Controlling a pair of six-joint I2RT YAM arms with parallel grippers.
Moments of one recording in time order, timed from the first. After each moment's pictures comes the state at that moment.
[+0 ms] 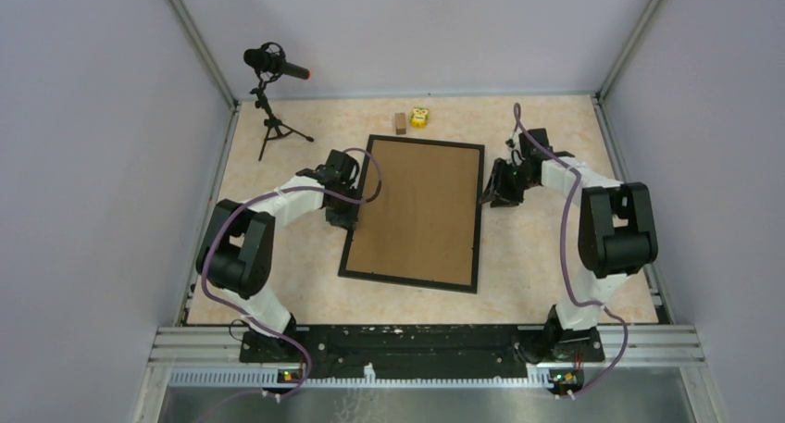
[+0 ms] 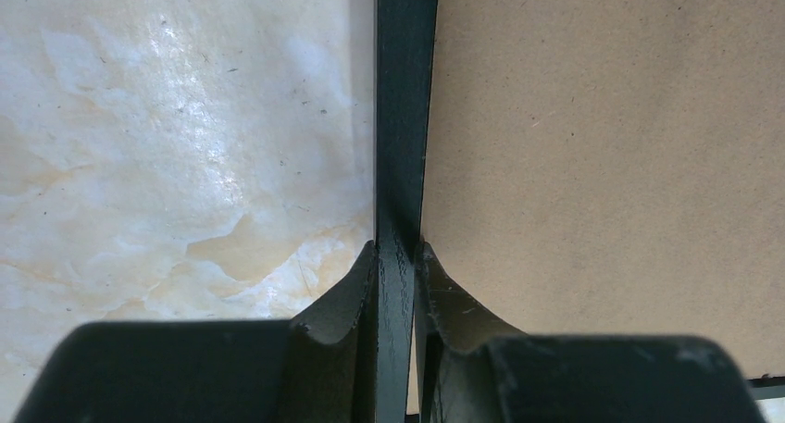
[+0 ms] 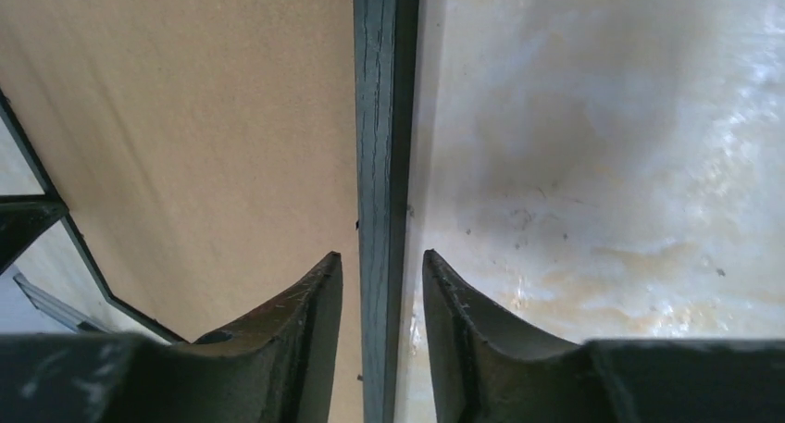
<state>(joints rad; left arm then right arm) -0.38 1.69 1.04 -0.55 0.03 -0.32 0.12 1.74 1.11 -0.48 -0.38 0.37</state>
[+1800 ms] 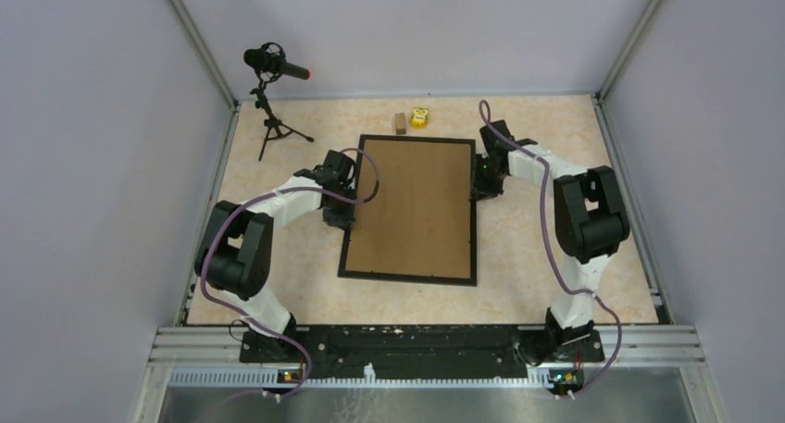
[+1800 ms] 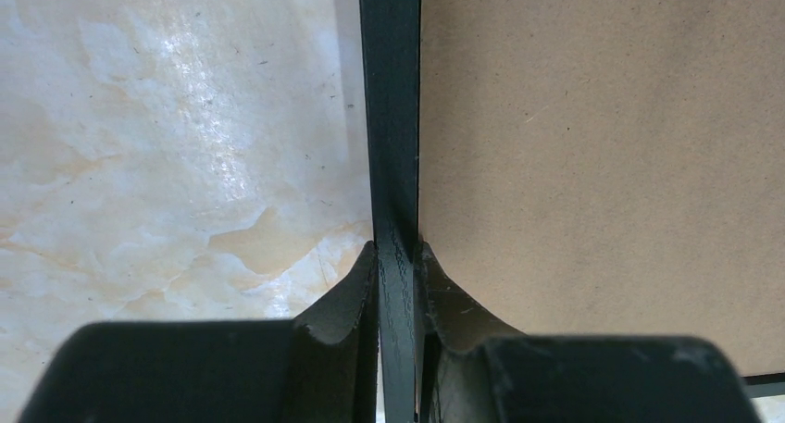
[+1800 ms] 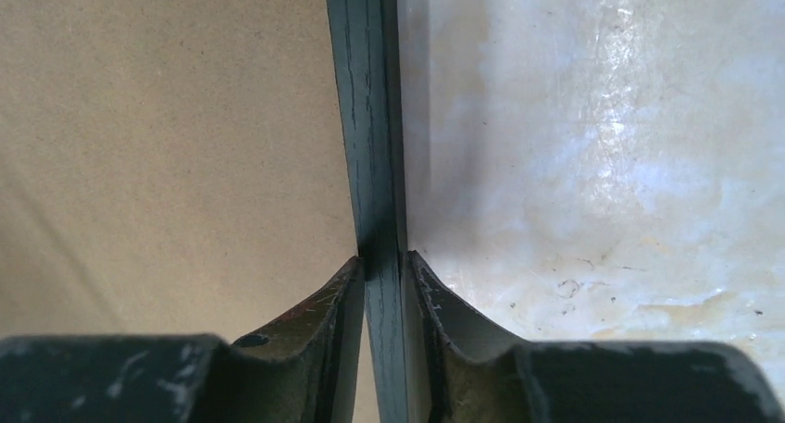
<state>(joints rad) -0.37 1.68 1.03 -0.56 0.02 -0.31 0.30 1.92 1.31 -0.55 -0.10 0.48</state>
